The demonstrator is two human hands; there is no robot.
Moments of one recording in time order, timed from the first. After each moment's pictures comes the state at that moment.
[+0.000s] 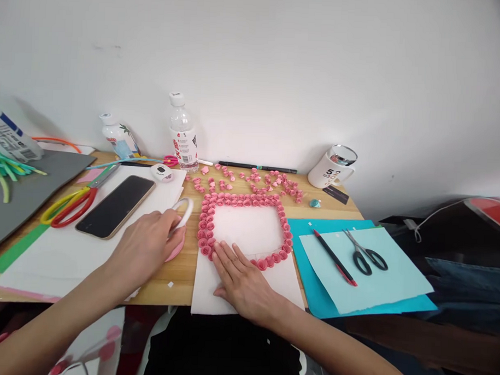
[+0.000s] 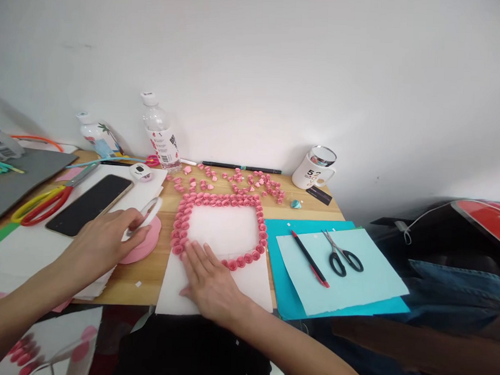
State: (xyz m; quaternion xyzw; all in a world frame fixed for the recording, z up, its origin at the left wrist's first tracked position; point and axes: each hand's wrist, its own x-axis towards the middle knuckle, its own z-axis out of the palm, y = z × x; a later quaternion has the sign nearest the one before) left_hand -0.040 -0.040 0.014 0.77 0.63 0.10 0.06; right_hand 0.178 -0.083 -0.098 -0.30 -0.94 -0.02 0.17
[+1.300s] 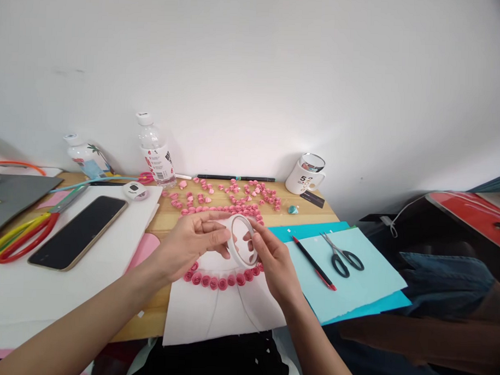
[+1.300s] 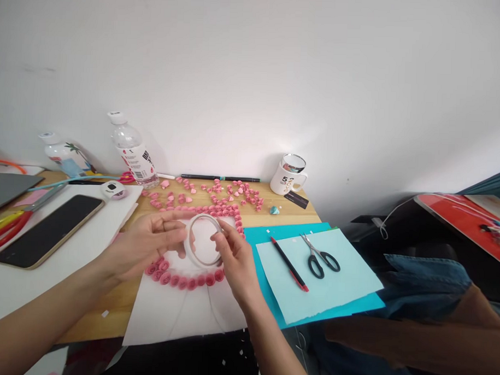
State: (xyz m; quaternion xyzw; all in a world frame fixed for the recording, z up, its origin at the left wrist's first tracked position) left_hand 0.058 -0.010 0.024 0.52 0.39 0.35 0.67; right_hand 0.234 -0.047 -0.031 -0.51 -0.43 0.51 0.54
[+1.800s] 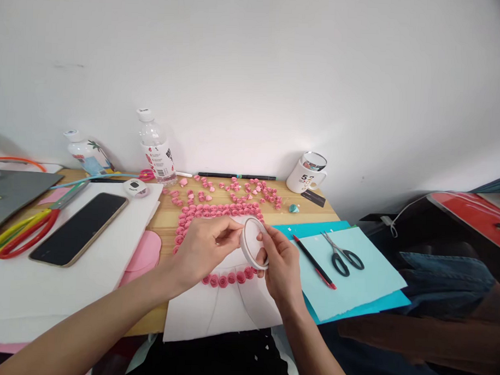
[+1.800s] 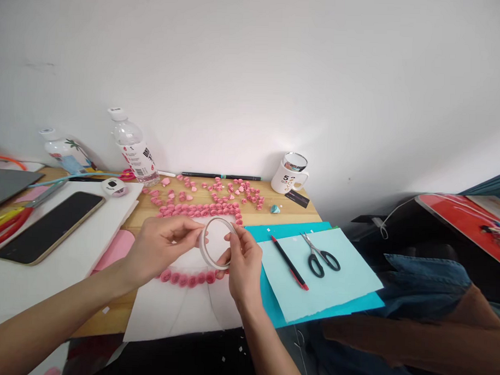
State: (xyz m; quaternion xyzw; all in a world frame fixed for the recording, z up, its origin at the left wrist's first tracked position) left_hand 0.080 -0.017 0.020 0.74 0.42 0.38 0.37; right_hand 0.229 -0.051 -0.036 -0.53 -0.28 0.52 0.61
